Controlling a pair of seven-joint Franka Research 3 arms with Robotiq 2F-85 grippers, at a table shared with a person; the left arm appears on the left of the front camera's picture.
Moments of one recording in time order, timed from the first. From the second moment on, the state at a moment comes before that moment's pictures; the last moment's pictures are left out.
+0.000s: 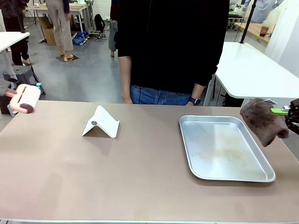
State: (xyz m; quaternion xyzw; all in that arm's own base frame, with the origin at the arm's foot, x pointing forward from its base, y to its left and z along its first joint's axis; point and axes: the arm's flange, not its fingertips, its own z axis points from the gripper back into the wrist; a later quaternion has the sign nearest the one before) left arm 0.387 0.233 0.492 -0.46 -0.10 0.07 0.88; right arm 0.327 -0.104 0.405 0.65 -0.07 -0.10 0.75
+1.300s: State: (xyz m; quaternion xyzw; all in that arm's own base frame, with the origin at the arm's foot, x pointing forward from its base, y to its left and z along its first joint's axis) left arm 0.309 0.315 0.468 -0.56 -0.10 0.04 0.82; right arm 0.327 -0.105 0.405 0.65 -0.07 -0.10 0.75
